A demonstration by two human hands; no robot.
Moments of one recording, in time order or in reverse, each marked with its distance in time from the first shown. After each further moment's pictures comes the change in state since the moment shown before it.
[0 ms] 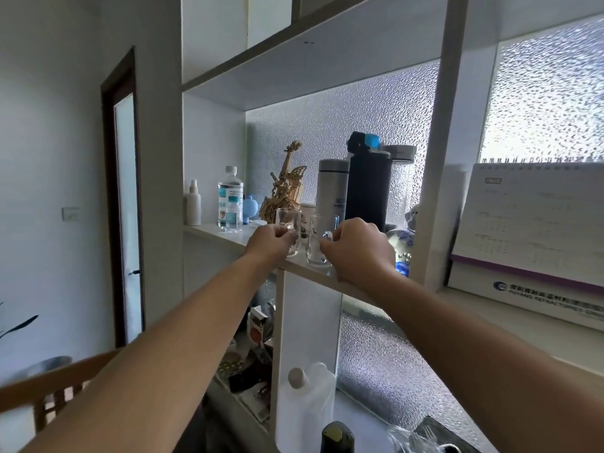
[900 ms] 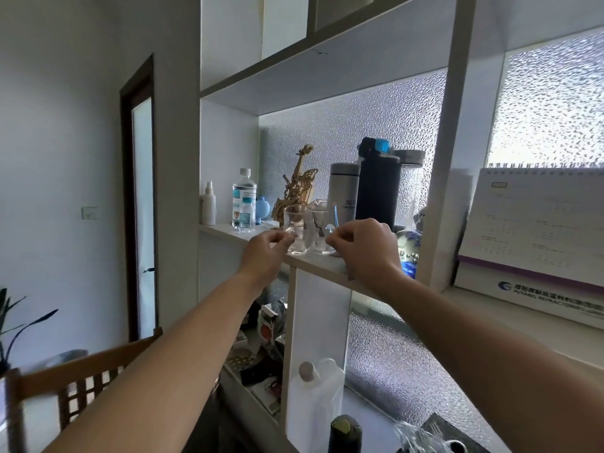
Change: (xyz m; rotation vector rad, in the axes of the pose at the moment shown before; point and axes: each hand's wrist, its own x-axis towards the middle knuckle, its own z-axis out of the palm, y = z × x) left_hand -0.028 -0.018 -0.023 -0.120 0.109 0.083; right_hand -0.011 -0.001 -0.002 0.219 0.085 -0.154
